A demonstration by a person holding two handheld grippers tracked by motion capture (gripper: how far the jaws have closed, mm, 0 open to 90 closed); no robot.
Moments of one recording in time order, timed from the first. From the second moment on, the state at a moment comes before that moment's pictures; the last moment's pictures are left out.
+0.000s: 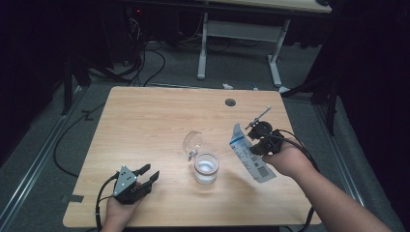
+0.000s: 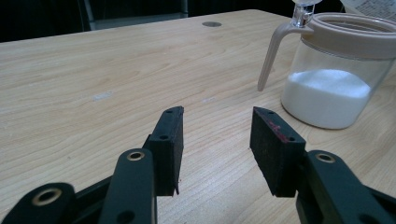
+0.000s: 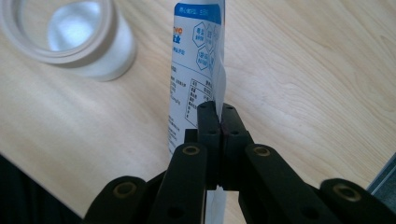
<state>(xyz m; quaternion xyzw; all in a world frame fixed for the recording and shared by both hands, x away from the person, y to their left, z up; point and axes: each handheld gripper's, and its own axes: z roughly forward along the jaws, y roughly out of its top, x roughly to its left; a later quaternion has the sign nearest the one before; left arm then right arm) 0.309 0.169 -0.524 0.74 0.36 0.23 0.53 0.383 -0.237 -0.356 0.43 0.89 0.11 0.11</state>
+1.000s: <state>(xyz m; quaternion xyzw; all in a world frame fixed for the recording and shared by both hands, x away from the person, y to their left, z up) 0.309 0.169 -0.525 0.73 0.36 0.23 0.53 0.399 -0.296 -0.383 0.51 0.82 0.21 0.18</state>
